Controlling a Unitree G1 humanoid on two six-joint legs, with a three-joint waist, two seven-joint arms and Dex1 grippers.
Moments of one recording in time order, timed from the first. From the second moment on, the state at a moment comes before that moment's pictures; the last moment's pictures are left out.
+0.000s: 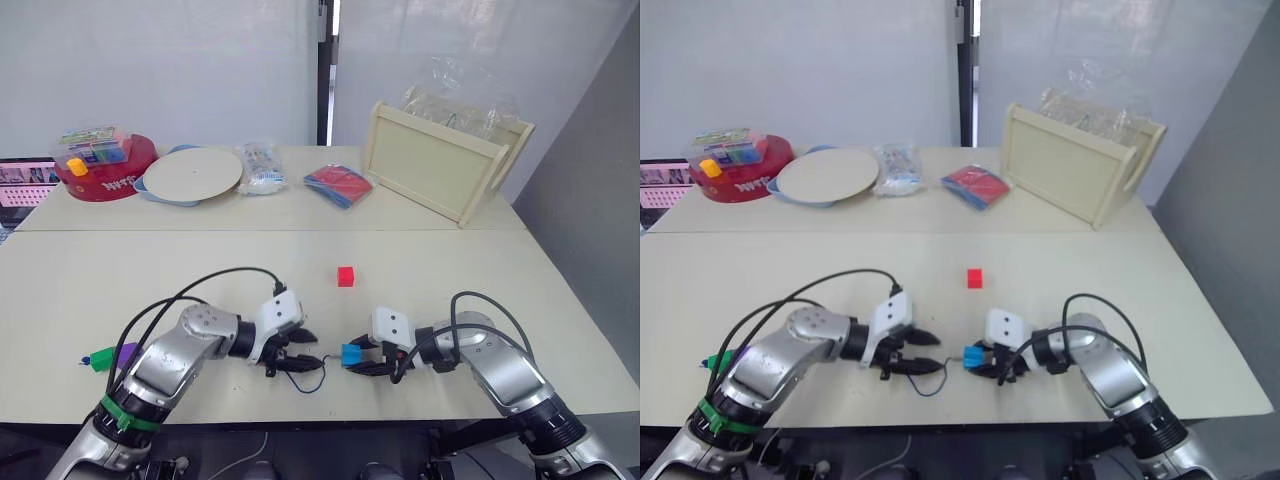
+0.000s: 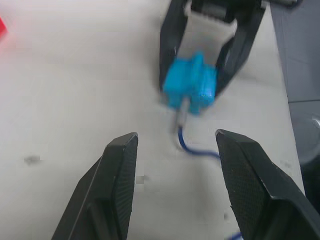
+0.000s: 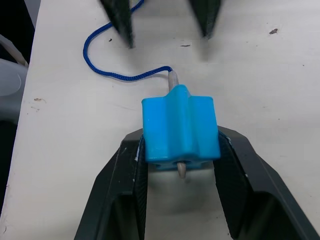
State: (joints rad) left arm -0.39 0.63 -0.30 -0.26 -0.28 0.70 -1.07; right arm -0.40 -0.61 0.34 -0.16 0.09 0.40 1.15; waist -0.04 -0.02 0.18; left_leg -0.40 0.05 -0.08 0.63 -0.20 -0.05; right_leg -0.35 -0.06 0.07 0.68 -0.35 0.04
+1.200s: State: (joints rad) left arm -0.49 0.51 -0.43 -0.13 -0.18 0.57 -1.05; right arm -0.40 -0.62 0.34 -0.19 0.10 0.44 1.14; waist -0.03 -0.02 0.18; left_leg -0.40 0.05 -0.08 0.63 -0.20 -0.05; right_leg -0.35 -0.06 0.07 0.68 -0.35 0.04
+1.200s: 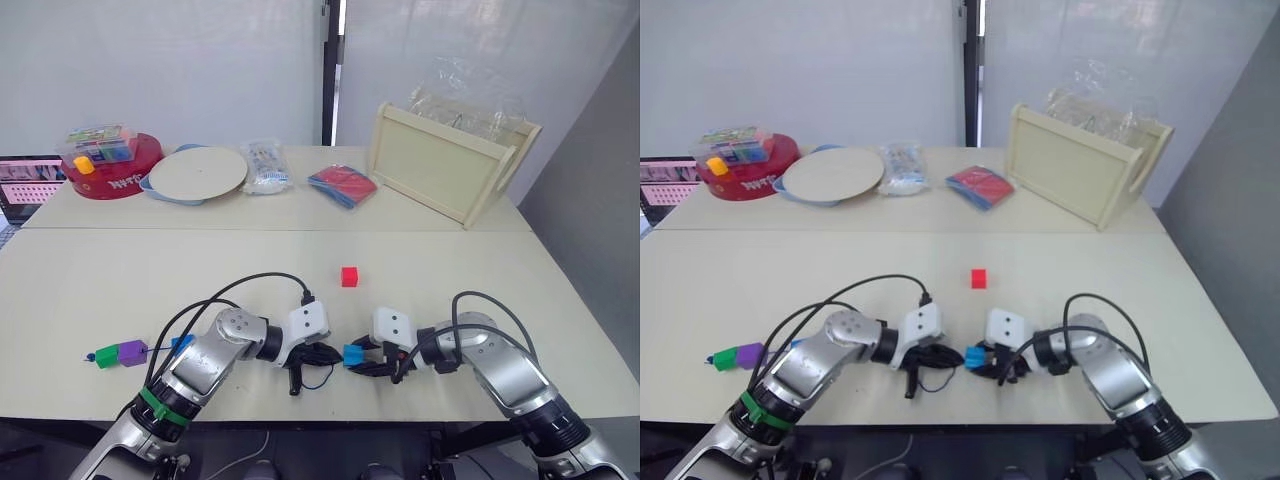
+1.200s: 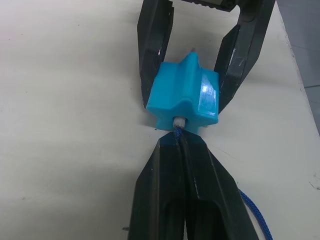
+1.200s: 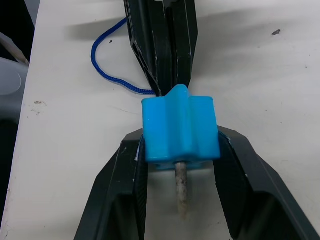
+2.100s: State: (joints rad) left arm -0.51 0.51 -0.41 -0.16 -0.18 0.54 -1.08; right arm -0.40 -0.62 0.34 -0.20 0.13 0.49 1.09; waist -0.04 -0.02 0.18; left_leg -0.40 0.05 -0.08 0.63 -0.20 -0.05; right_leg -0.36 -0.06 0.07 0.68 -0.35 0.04
